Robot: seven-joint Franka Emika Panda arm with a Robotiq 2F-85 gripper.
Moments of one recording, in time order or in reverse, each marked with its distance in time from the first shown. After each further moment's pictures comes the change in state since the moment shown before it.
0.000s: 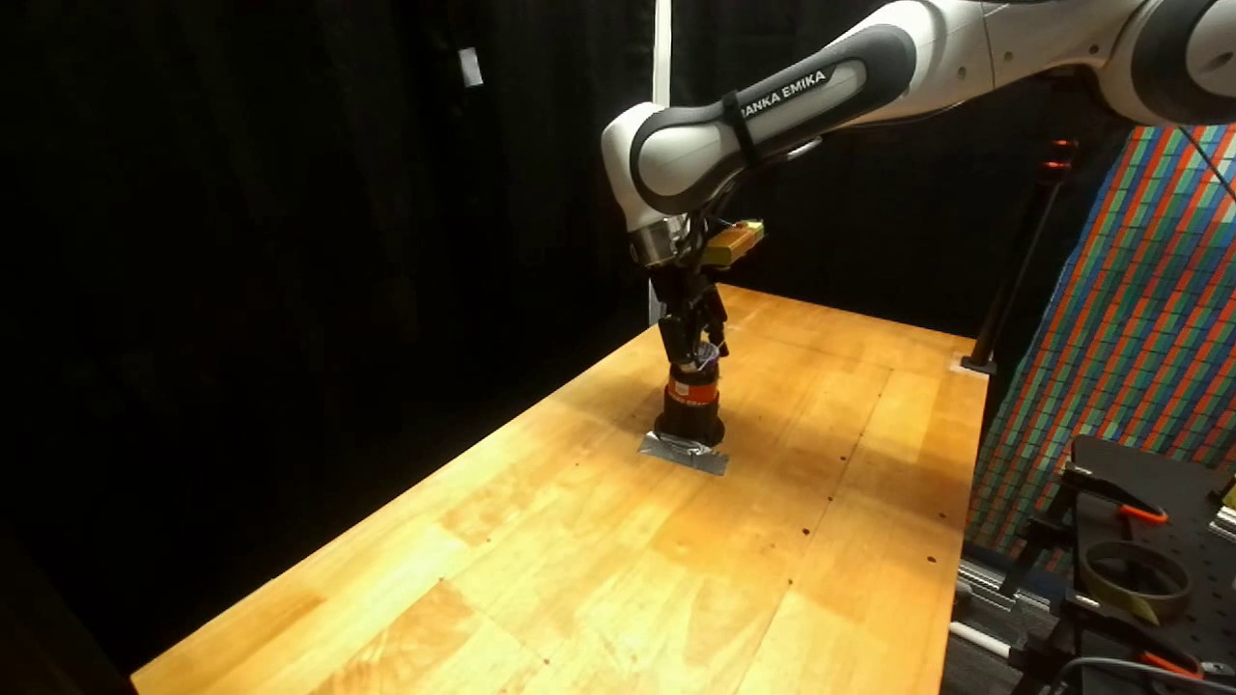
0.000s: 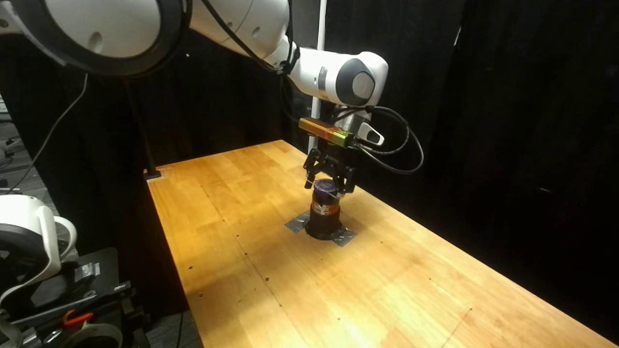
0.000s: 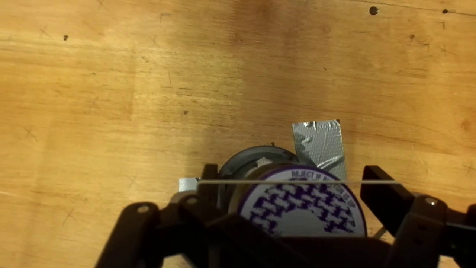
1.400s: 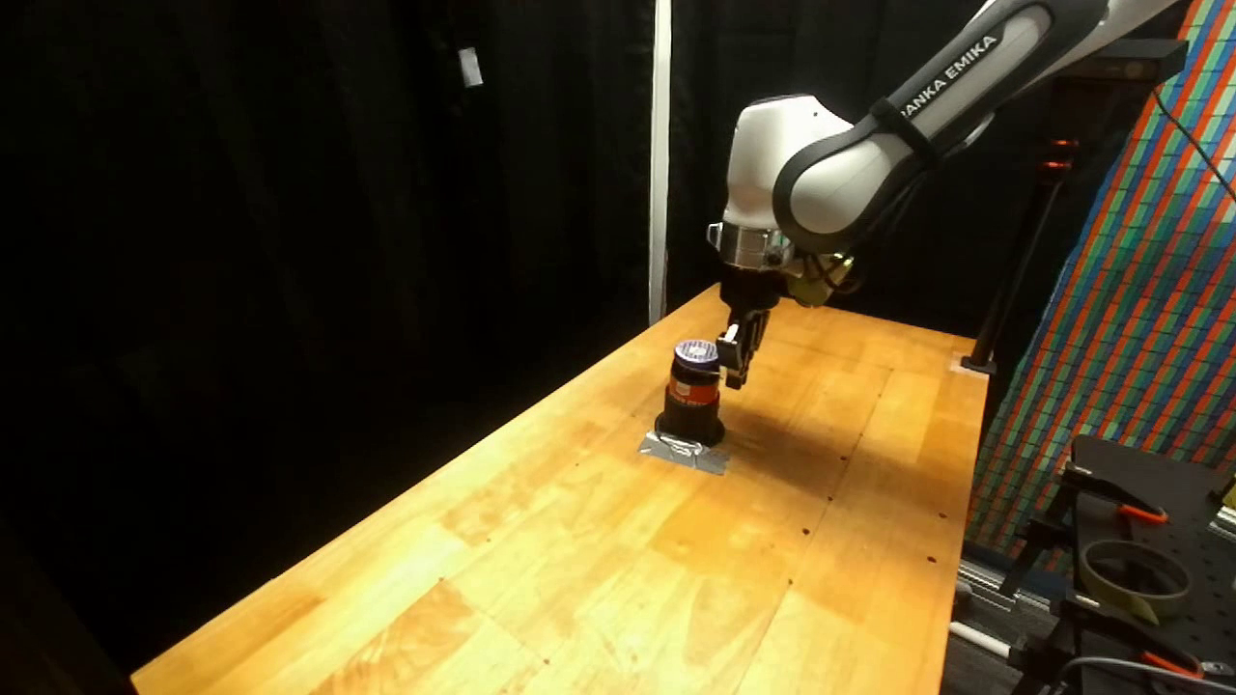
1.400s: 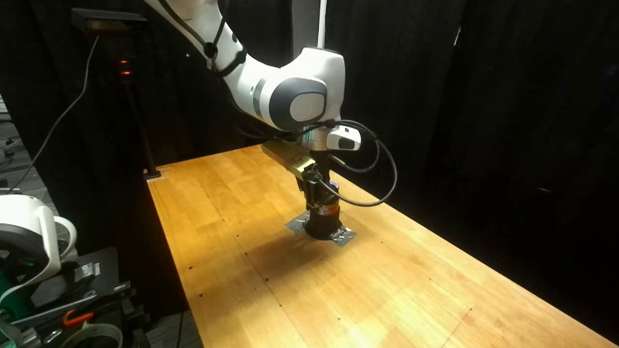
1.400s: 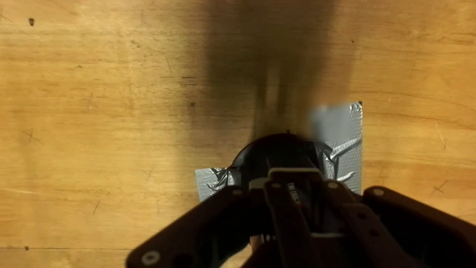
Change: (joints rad) arm -0.035 -0.449 -0.005 -0.843 0.026 0.831 0.021
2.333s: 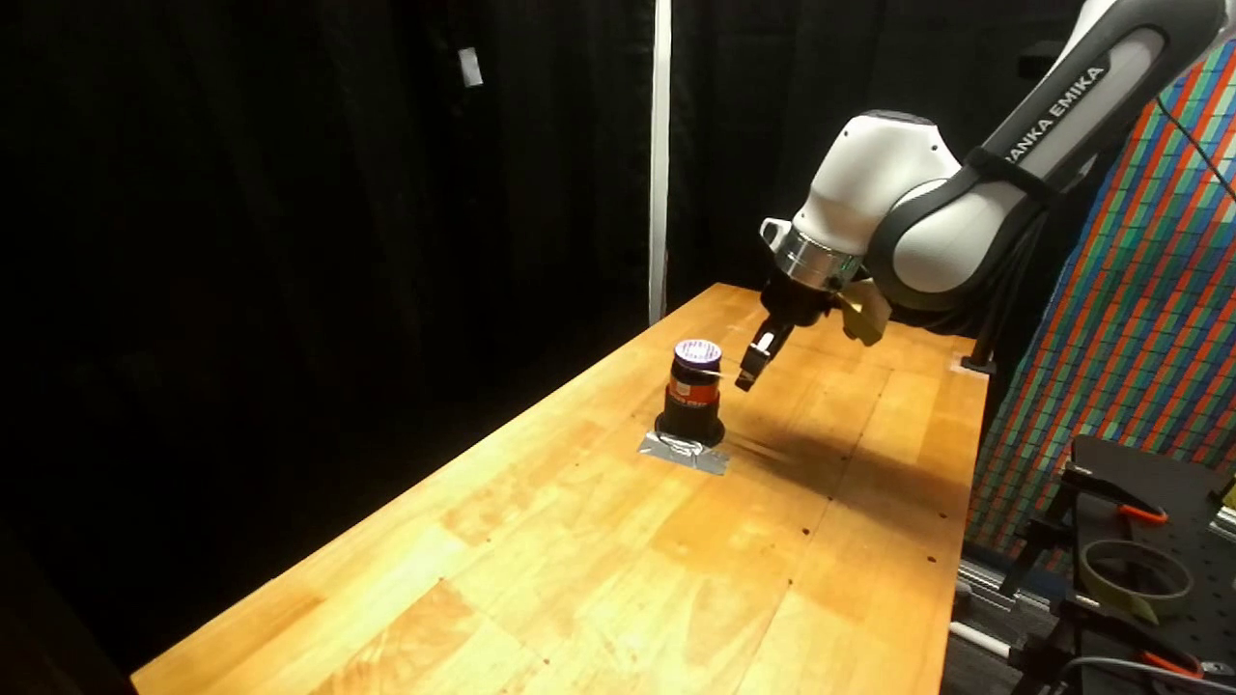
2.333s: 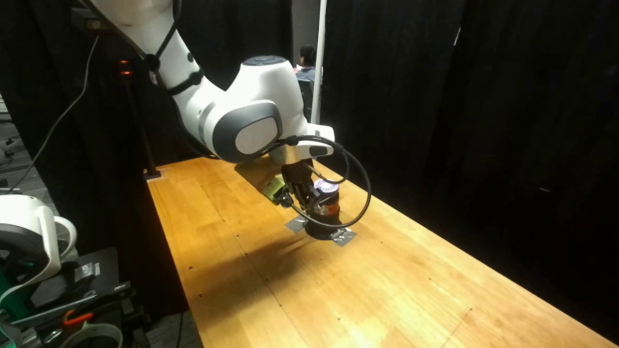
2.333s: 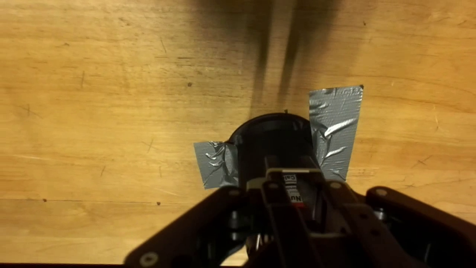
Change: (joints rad) arm 0.001 -0.135 0.003 -0.349 -0.010 0.523 -0.010
